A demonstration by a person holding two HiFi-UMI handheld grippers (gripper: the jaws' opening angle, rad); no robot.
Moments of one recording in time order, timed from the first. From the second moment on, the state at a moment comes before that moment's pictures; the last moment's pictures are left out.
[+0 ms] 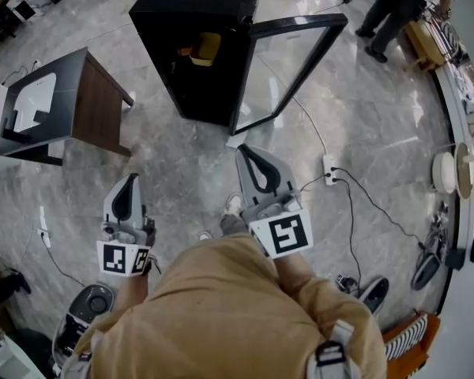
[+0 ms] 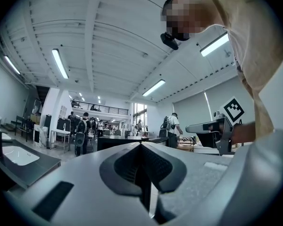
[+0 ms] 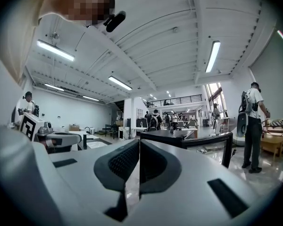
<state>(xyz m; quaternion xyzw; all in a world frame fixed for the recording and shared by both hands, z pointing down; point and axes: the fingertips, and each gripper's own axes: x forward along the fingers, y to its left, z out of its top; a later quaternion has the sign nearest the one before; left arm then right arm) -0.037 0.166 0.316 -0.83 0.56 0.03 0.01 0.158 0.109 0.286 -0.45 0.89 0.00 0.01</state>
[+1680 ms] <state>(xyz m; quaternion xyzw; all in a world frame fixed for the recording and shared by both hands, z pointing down) -0.095 -0.037 0.314 -0.83 0.55 0.04 0.01 0.091 -0.084 0.304 -0.43 0.90 0.04 -0.08</state>
